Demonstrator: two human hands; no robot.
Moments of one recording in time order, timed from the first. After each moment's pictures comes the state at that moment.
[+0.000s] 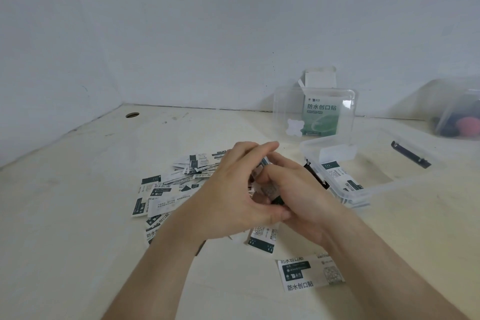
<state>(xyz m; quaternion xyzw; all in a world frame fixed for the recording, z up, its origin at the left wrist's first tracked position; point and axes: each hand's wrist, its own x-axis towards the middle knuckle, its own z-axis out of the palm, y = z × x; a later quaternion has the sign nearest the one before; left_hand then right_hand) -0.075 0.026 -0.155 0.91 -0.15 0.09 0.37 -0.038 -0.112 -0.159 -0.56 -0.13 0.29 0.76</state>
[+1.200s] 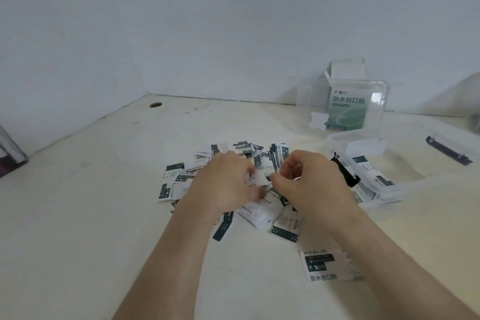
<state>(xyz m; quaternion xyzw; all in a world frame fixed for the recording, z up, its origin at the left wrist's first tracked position) -0.060 0.058 -0.168 0.99 0.04 0.02 0.12 -0.044 -0.106 -0.170 -0.89 -0.16 -0.05 0.42</state>
